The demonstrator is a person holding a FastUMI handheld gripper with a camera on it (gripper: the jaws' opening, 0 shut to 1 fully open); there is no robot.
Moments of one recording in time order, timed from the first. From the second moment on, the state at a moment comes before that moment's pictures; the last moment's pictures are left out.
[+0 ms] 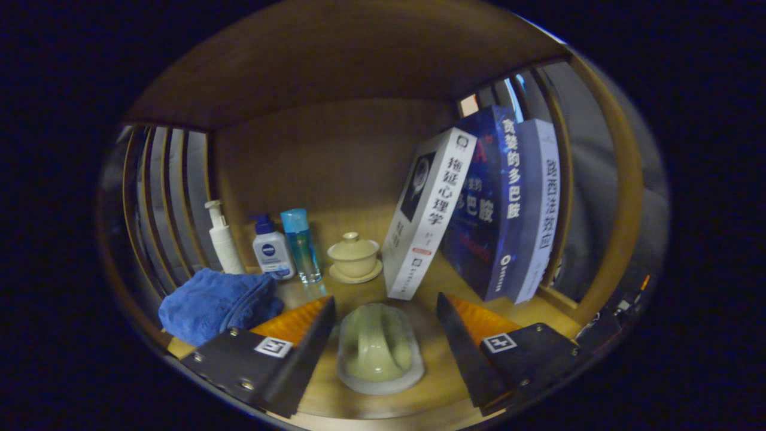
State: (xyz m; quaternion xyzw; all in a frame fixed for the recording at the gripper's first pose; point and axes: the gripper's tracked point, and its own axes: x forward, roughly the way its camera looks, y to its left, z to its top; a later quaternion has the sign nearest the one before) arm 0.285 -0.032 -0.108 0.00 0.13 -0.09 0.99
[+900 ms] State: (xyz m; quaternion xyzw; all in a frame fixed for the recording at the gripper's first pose) arm 0.090 -0.017 0.038 0.00 0.04 -0.04 1.00
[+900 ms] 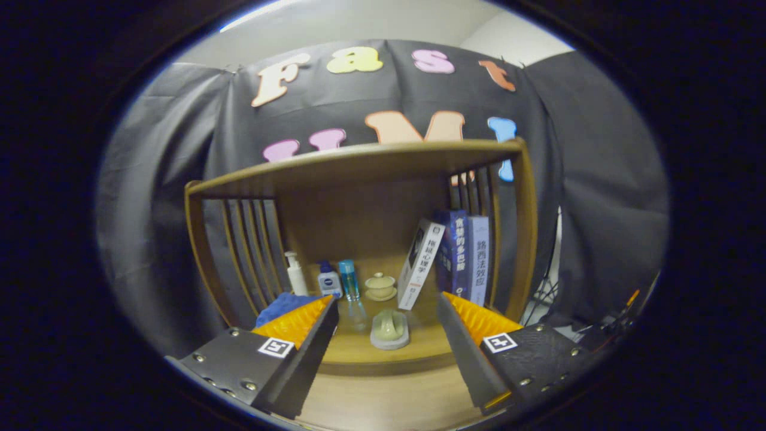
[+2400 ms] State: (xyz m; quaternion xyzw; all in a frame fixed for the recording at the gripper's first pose) arm -0.062 0.021 -0.208 -0.03 0.15 -0.04 0.99
